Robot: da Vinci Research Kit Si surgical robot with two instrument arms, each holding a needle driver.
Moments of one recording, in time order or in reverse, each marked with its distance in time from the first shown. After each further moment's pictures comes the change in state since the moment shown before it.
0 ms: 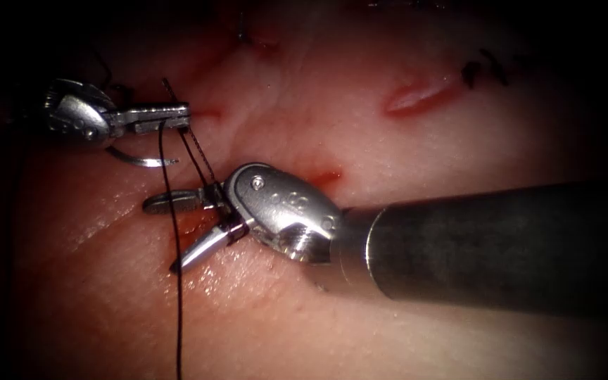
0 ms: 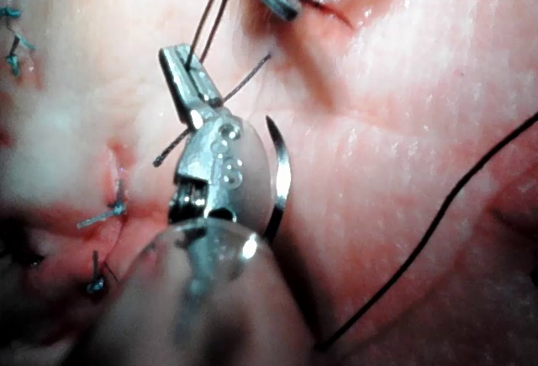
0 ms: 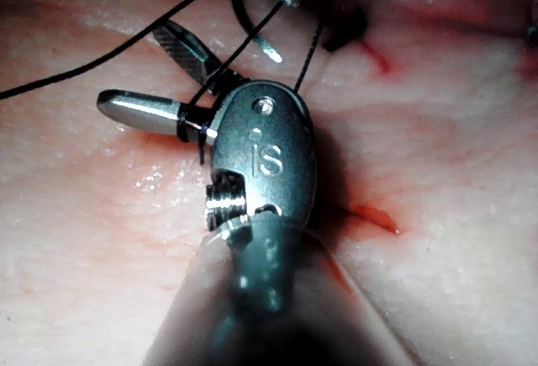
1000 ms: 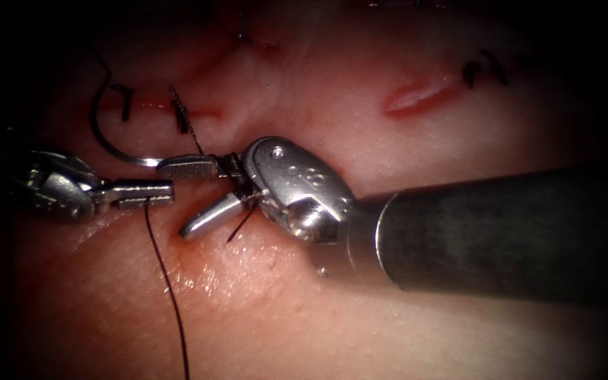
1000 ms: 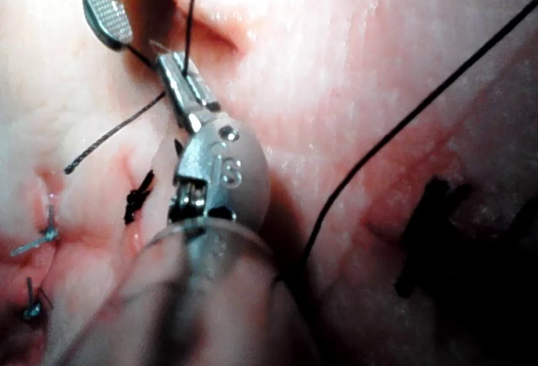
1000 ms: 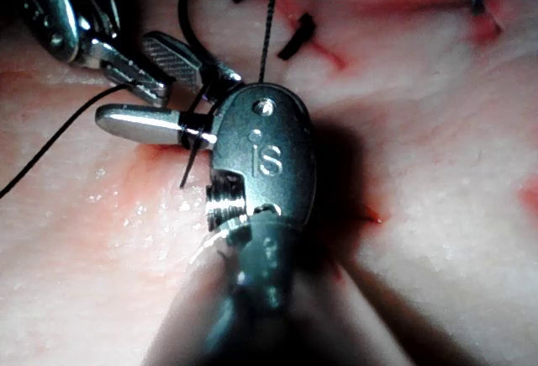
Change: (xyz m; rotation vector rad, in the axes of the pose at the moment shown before) right arm 0.003 0.001 -0.003 -0.249 0.101 0.009; left arm 0.003 0.007 -0.003 -0.029 -0.036 0.045
